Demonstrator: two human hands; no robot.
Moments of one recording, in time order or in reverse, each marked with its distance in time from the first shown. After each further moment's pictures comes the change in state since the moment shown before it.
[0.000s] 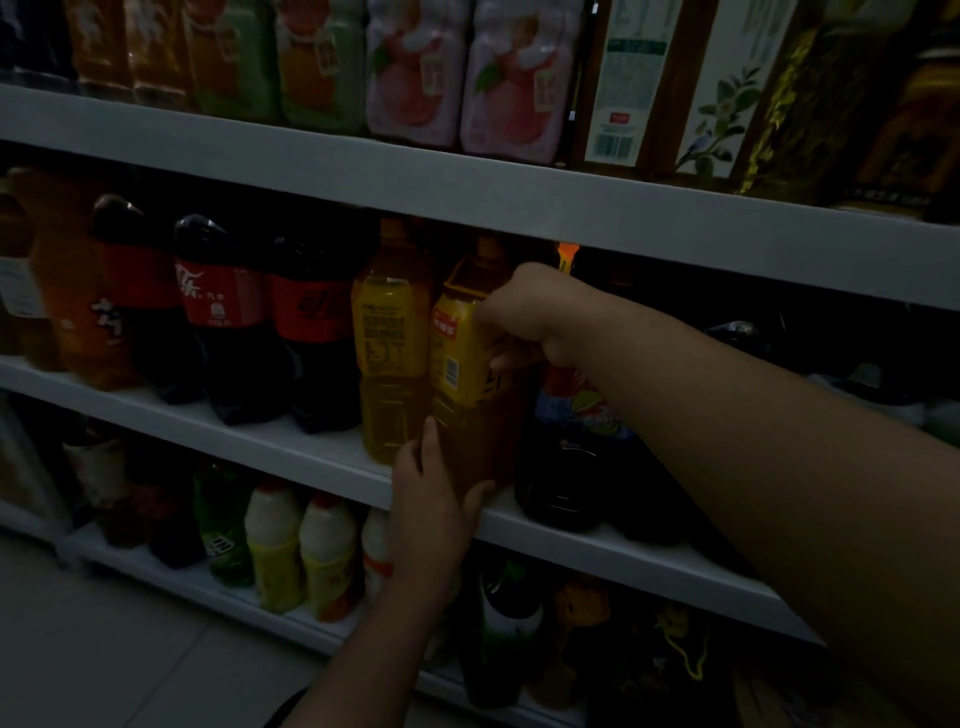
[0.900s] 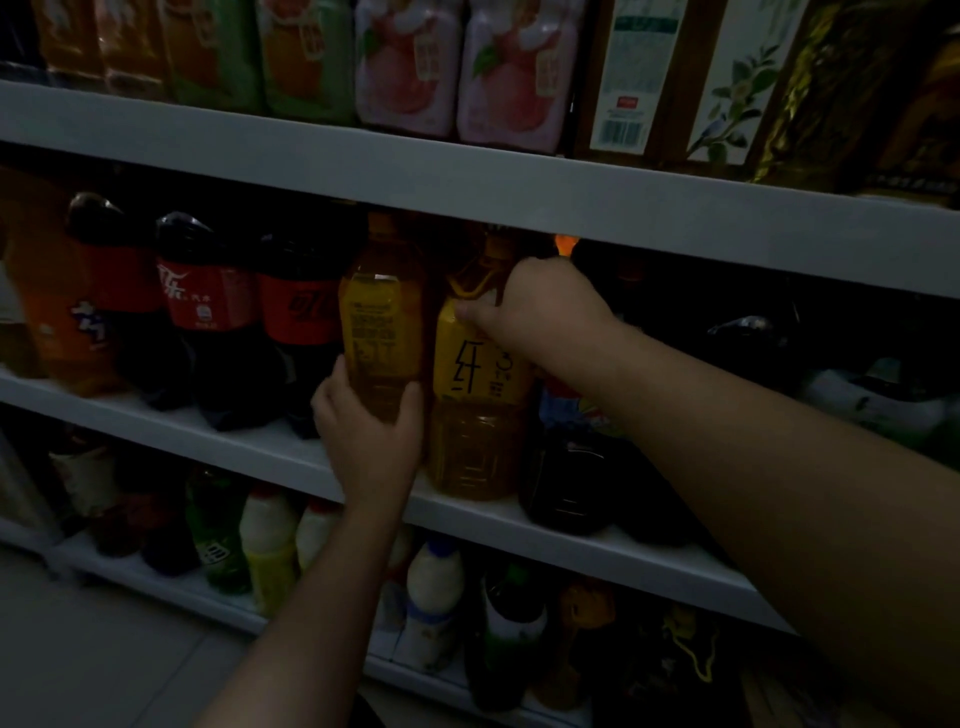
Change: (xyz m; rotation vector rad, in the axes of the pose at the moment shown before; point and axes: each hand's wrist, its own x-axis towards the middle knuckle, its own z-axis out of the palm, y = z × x) left_hand 0.070 -0.007 -0.040 -0.349 0.376 -0.153; right_hand 0.010 0.016 0.001 -0.670 0.375 -0.370
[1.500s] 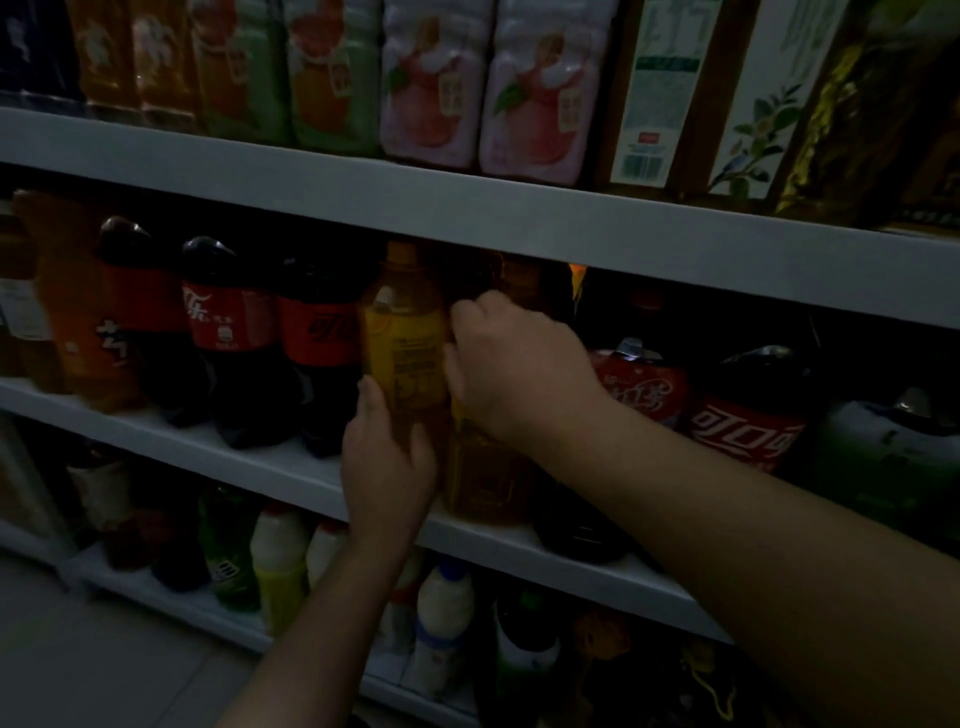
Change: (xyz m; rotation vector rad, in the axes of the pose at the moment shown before) left_hand -0.002 0.010 -0.020 0.116 -0.177 0.148; right_hand -0.039 -0.037 0.008 -0.174 0.240 -0.362
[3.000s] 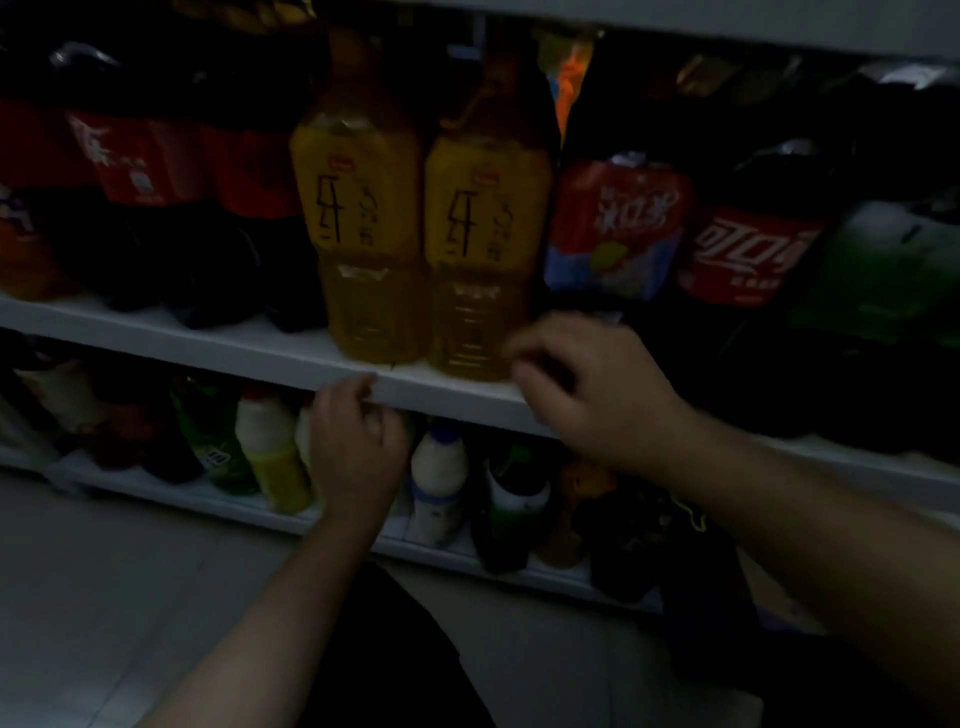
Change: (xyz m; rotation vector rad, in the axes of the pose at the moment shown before) left_hand -0.083 -0.086 0.004 0.024 -0.054 0.090; right_hand -0.142 0.025 0.024 0.484 -0.180 0.051
